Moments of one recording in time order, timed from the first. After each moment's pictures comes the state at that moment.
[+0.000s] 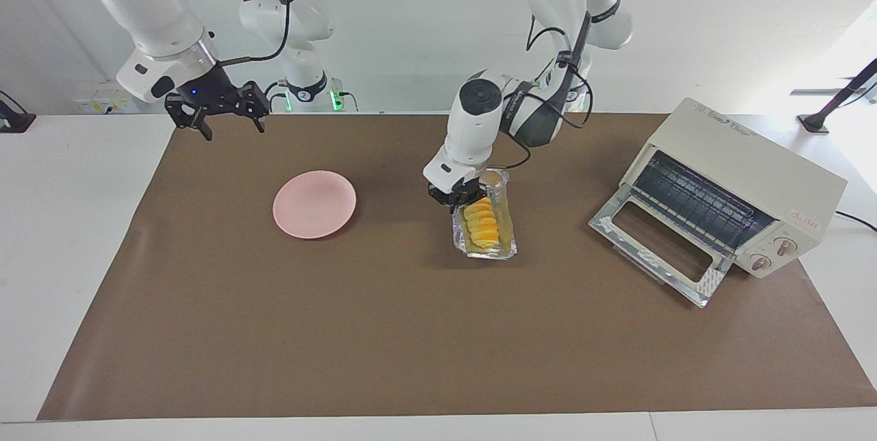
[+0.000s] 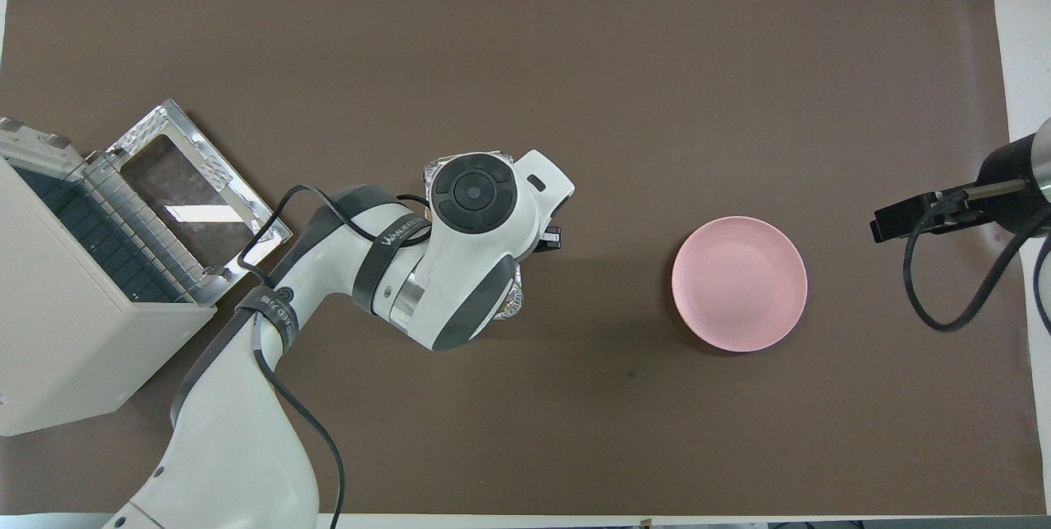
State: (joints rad) left arm -0.66 0.39 -0.06 -1.76 -0.07 2.19 -0.60; right arm -0.12 -0.07 0.13 -1.71 0.04 1.55 -0.13
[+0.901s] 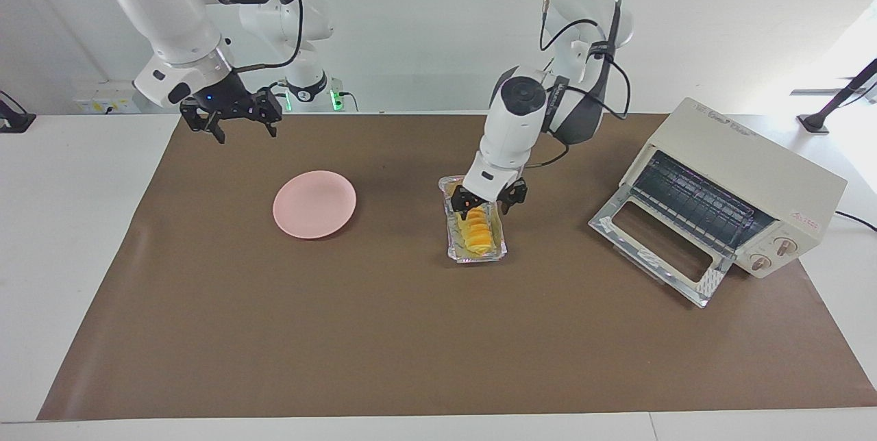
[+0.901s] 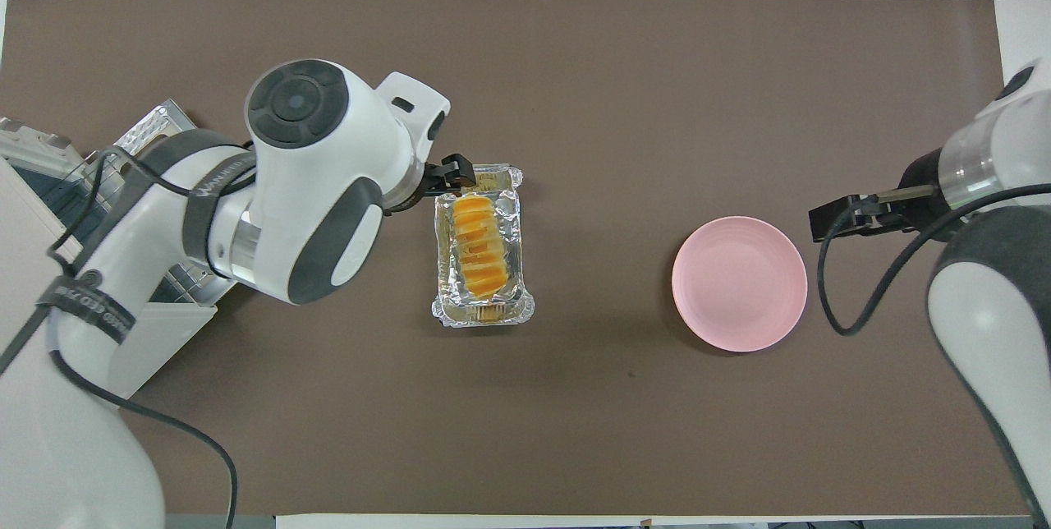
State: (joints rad) left arm -0.46 0.23 -0.02 -1.73 -0.07 1.98 -0.66; right arm -0.02 -0.07 0.15 -1.79 0.04 1.66 0.05
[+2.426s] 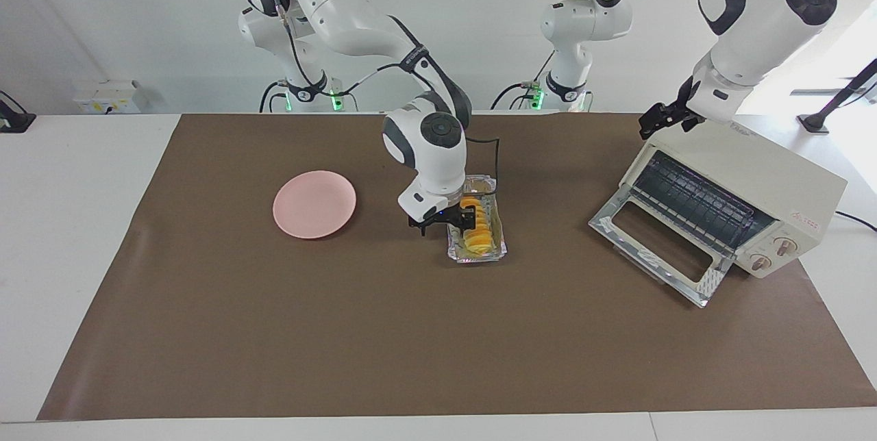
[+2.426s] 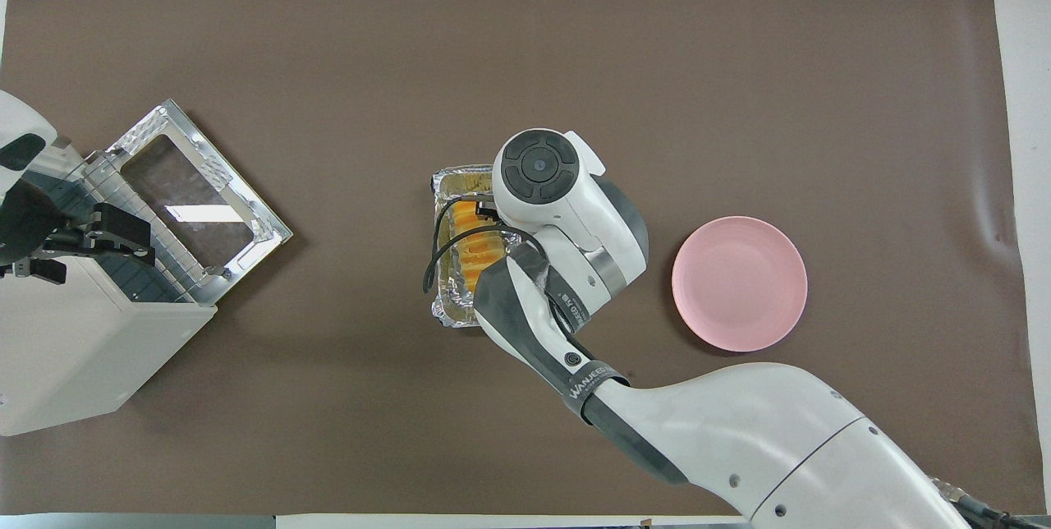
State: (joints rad) left arm -0.01 -0.04 -0.03 -1.76 -0.01 1.48 -0.15; right arm 0.48 0.55 0.15 -1.61 -0.08 2.18 0.75
